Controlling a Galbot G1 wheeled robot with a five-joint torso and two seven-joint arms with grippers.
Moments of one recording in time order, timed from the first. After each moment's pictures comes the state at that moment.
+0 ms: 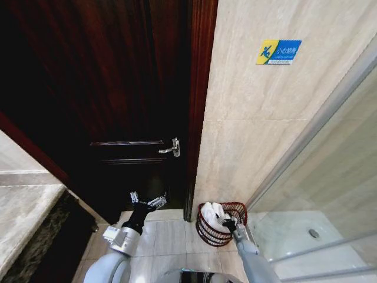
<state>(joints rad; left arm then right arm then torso) 1.83 -1.48 -0.55 -2.38 -0.20 0.06 0.17 -1.01 1.42 0.56 0.68 0.05 0.25 -0.17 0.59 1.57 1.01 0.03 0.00</state>
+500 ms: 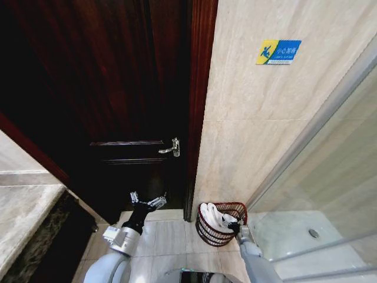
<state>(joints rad) 1.83 -1.48 -0.55 -2.38 -0.20 0.06 0.17 -1.03 1.43 0.58 0.67 0.09 0.31 -0.19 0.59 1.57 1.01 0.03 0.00</state>
